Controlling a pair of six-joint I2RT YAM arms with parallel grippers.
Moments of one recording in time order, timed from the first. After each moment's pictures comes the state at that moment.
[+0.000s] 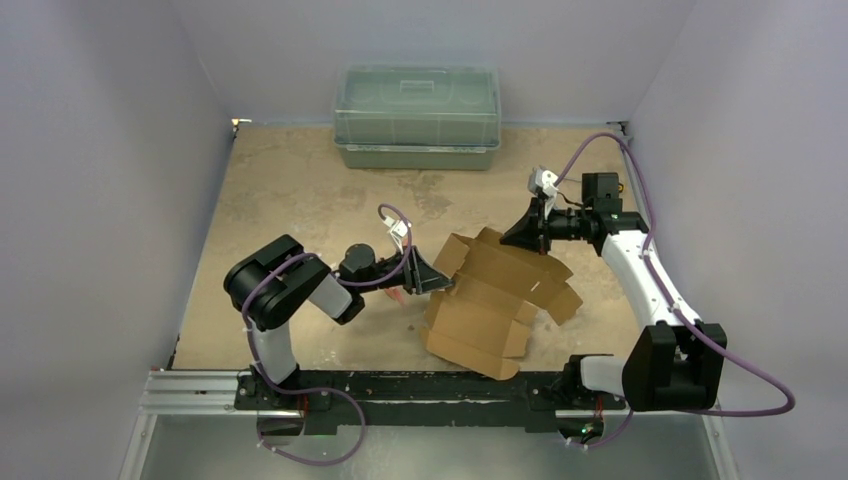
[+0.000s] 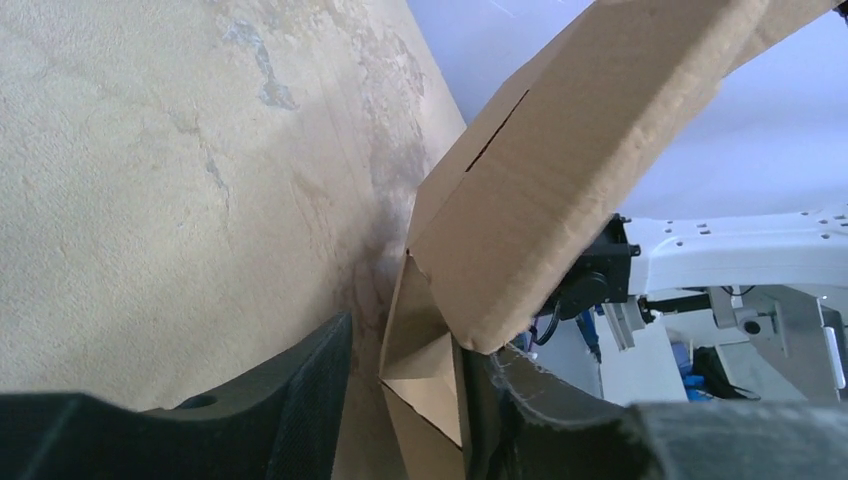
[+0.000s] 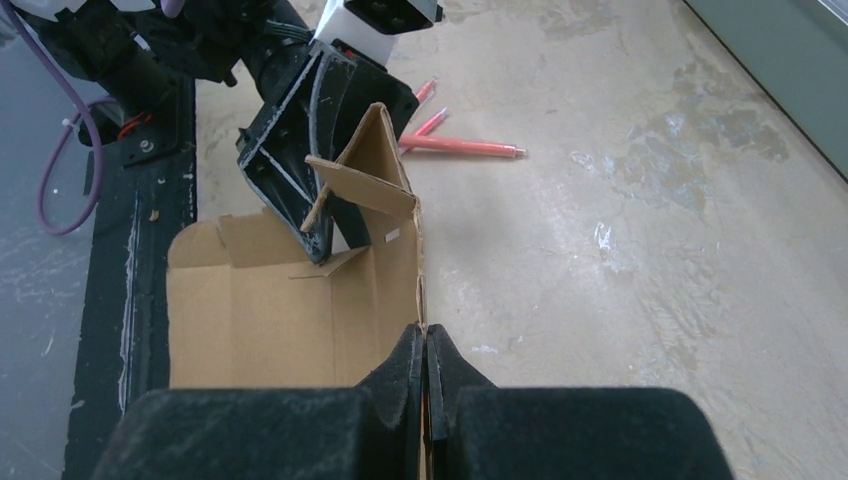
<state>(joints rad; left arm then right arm) -0.68 1.84 0.45 1.33 0.62 -0.98 0.02 1.27 0.97 -0.62 -1.17 -0.69</state>
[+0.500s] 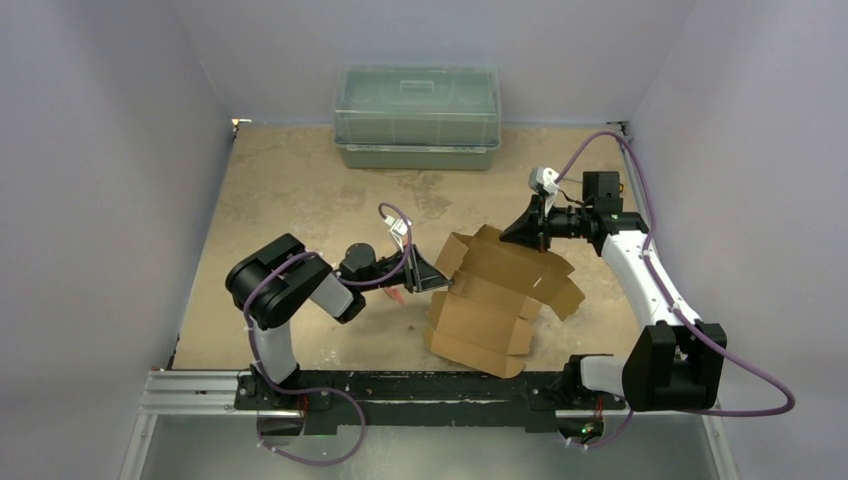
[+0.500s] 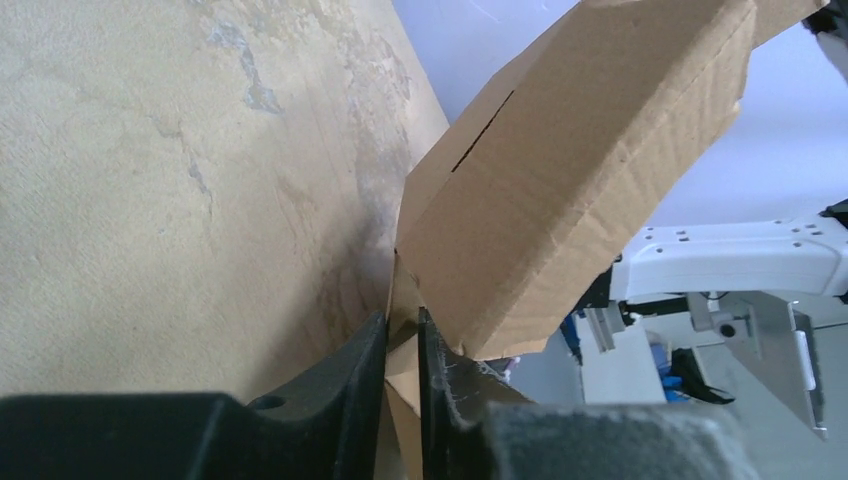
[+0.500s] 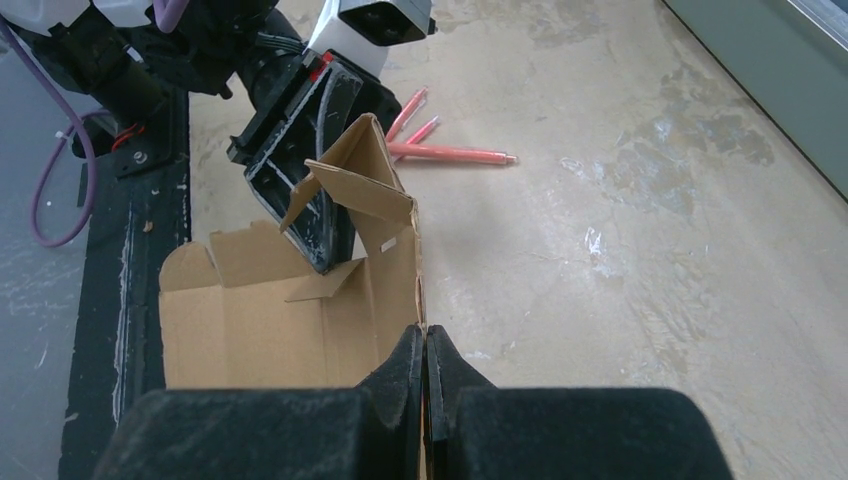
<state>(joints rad) -0.68 1.85 0.46 1.34 0.62 -1.02 0.02 1.27 0.97 -0.57 -1.17 -0.65</state>
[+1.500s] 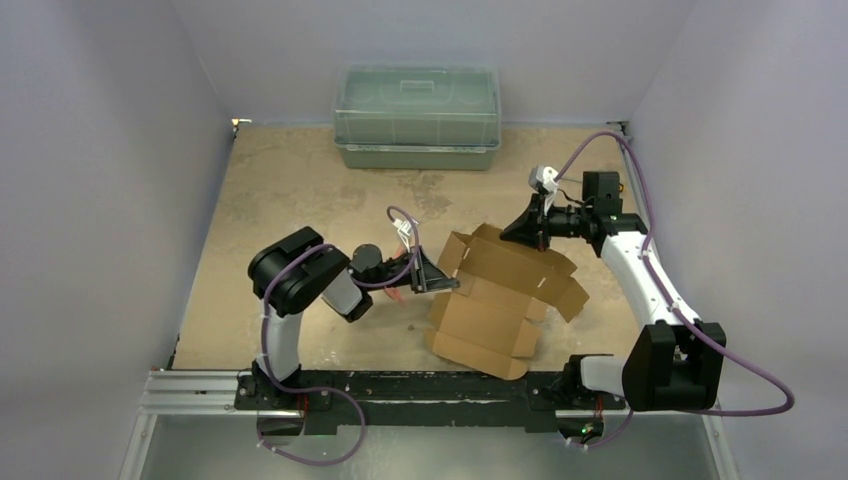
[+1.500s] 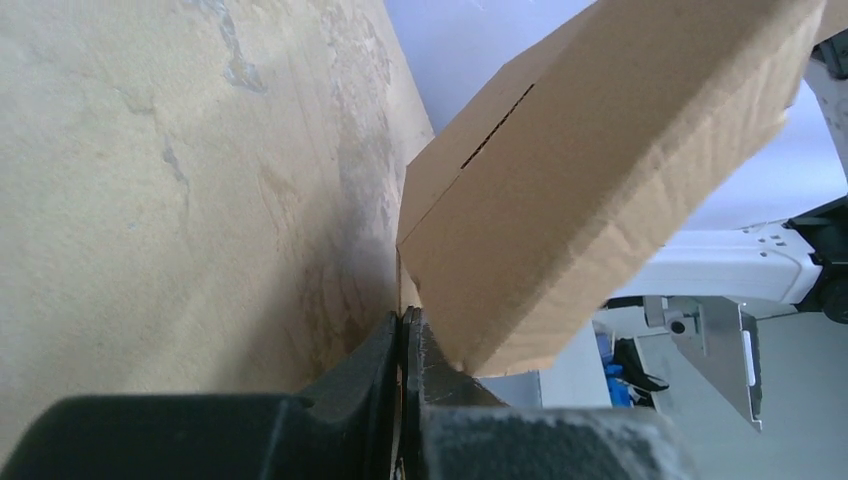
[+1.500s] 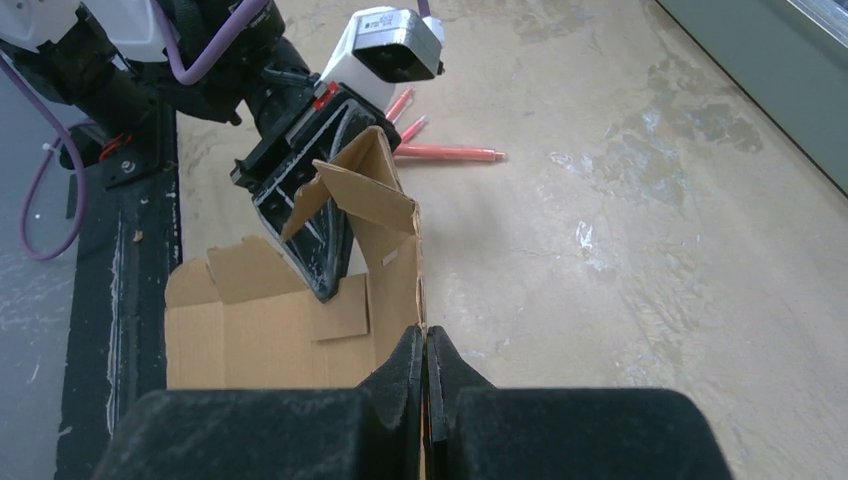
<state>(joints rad) -0.70 1.99 0.52 1.45 0.66 -1.15 0.02 1.27 0.96 -0.52 -1.15 -0.59</state>
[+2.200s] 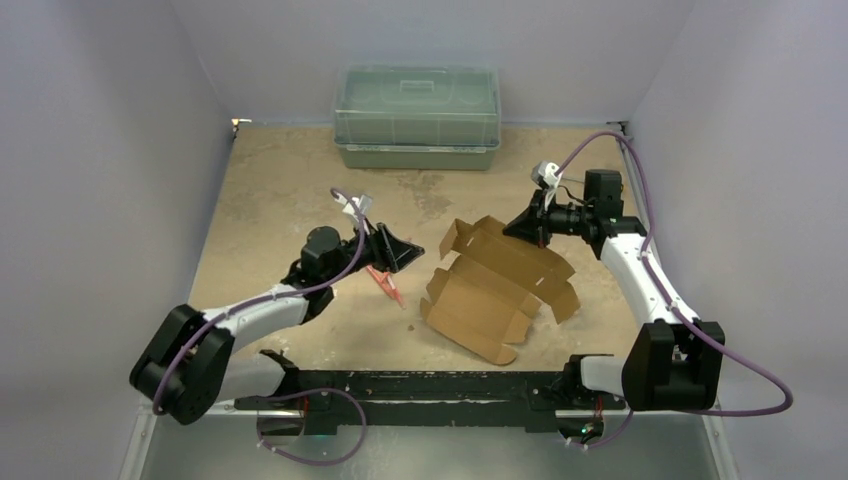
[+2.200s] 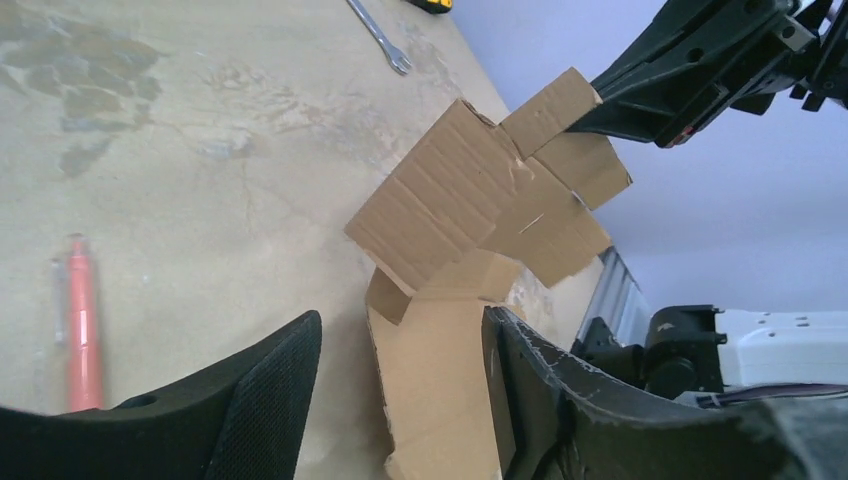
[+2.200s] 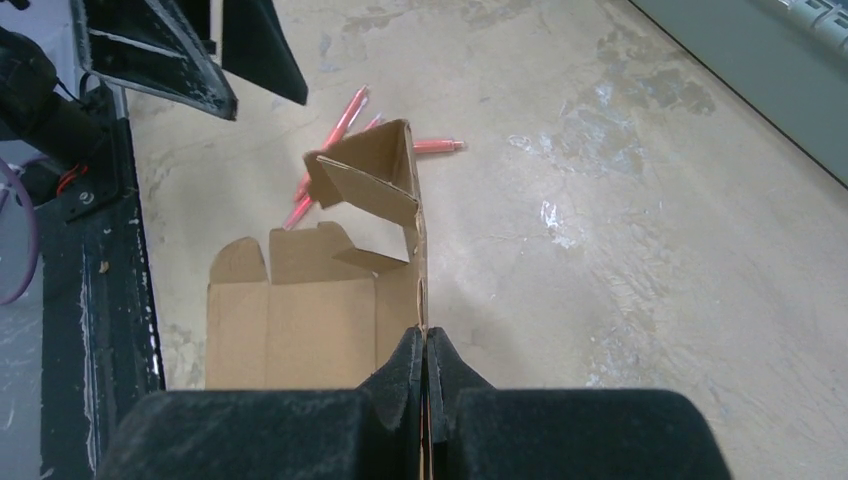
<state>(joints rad) -0.54 1.29 0.44 0.72 0.42 -0.71 0.01 1.27 0.93 -0.41 -1.06 -0.47</state>
